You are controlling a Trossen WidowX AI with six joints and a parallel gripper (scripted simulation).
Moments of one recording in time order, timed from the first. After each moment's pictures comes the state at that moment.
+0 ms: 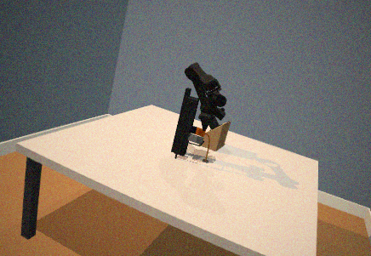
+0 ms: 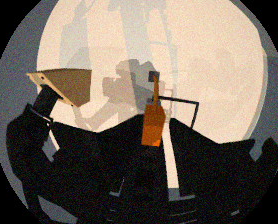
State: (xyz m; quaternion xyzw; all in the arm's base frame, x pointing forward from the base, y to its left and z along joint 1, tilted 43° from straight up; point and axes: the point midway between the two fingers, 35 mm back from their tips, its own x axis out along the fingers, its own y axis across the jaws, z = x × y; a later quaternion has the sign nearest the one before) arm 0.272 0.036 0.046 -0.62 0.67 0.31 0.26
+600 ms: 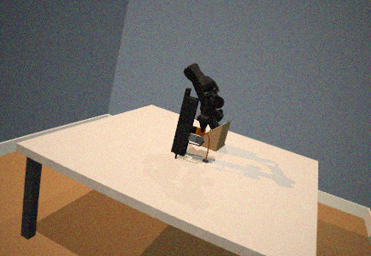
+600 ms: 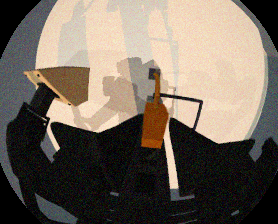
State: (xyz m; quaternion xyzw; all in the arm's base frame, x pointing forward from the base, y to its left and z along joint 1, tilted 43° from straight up) arm 0.271 0.024 0.043 -0.63 0.67 0.31 0.26
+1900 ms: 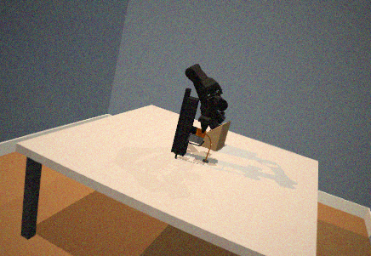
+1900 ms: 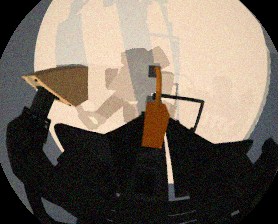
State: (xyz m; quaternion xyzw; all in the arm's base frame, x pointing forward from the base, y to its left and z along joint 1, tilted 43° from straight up) arm 0.272 0.026 0.035 -0.63 0.68 0.29 0.24
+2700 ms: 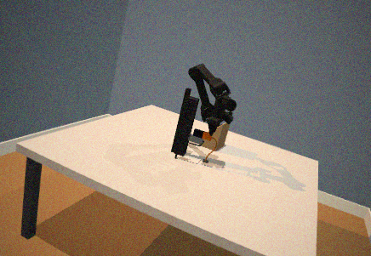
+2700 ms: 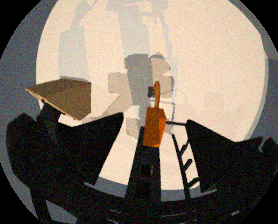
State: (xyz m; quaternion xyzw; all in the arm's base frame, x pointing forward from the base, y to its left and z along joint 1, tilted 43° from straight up) arm 0.267 0.064 0.011 -0.63 0.67 0.31 0.26
